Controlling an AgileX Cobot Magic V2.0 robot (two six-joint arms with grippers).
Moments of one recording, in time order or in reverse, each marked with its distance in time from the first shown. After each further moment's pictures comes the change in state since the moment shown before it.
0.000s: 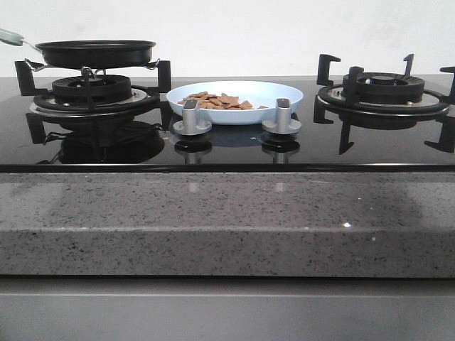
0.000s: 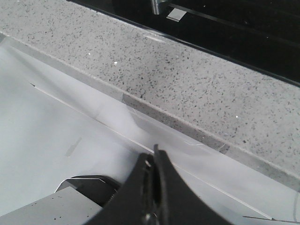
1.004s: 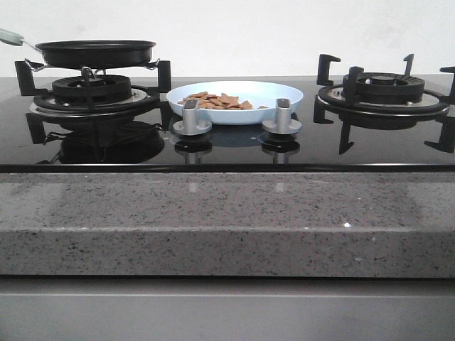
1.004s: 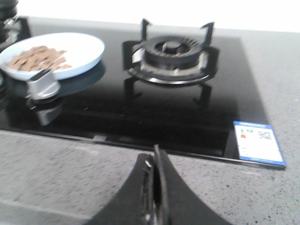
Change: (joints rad) left arm 0.000 0.000 0.000 0.000 0.000 0.000; right arm -0.203 -0.413 0.447 -0.060 -0.625 -0.002
